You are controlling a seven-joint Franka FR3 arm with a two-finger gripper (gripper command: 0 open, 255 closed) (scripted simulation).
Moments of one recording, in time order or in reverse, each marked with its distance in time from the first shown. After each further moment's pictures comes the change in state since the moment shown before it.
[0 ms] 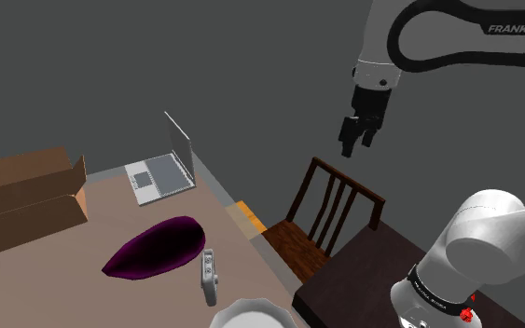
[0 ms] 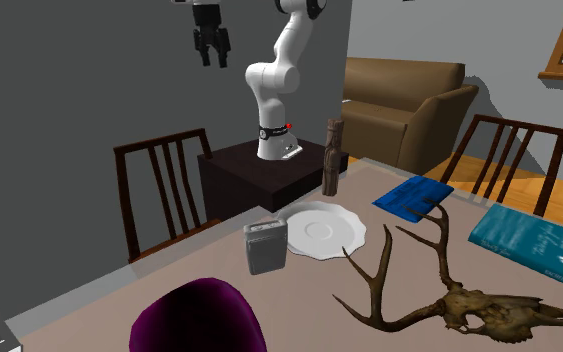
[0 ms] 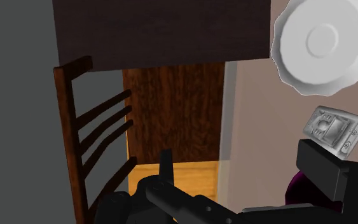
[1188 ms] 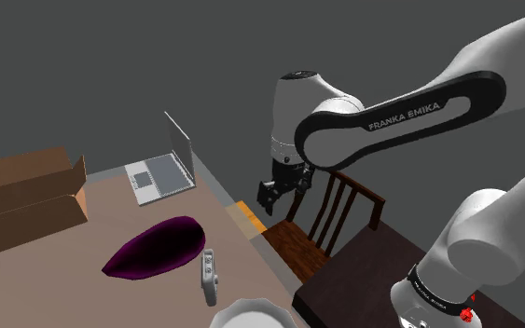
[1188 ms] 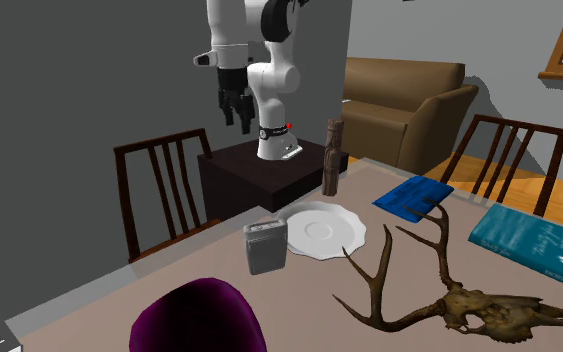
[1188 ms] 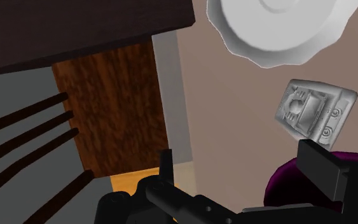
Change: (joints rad) arm 0.033 0.425 0.384 -0.036 0.120 0.513 0.469
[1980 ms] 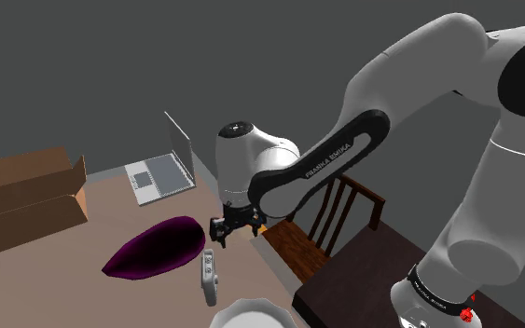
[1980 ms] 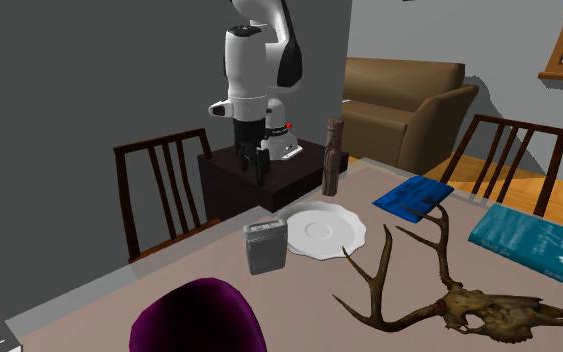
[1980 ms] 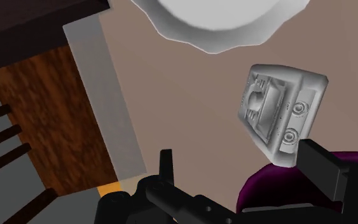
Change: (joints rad) arm 0.017 0.509 0.144 0.222 -0.328 0.235 0.479
